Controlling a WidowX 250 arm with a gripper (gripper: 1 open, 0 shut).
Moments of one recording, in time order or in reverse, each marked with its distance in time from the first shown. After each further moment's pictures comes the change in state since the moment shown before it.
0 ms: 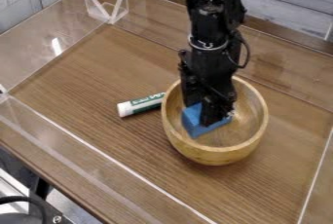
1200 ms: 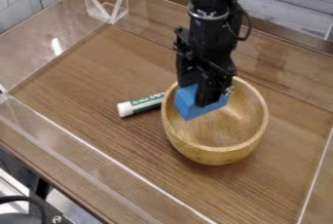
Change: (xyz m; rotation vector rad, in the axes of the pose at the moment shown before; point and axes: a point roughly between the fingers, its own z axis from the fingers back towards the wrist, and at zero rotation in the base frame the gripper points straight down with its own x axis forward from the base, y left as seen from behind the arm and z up) arm -0.001 0.007 0.032 -0.001 0.052 0.017
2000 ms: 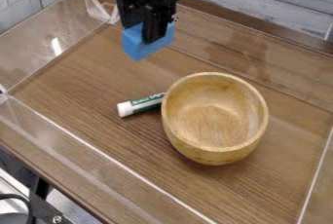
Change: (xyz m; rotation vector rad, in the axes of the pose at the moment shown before) arm -0.027 0.067 0.051 0.055 -0.051 0.217
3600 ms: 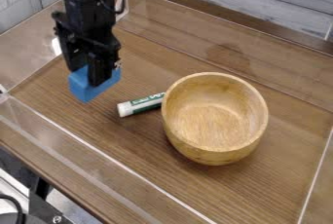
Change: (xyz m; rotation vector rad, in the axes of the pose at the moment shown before) arm -0.070 0.039 -0.043 0.031 0.033 0.167
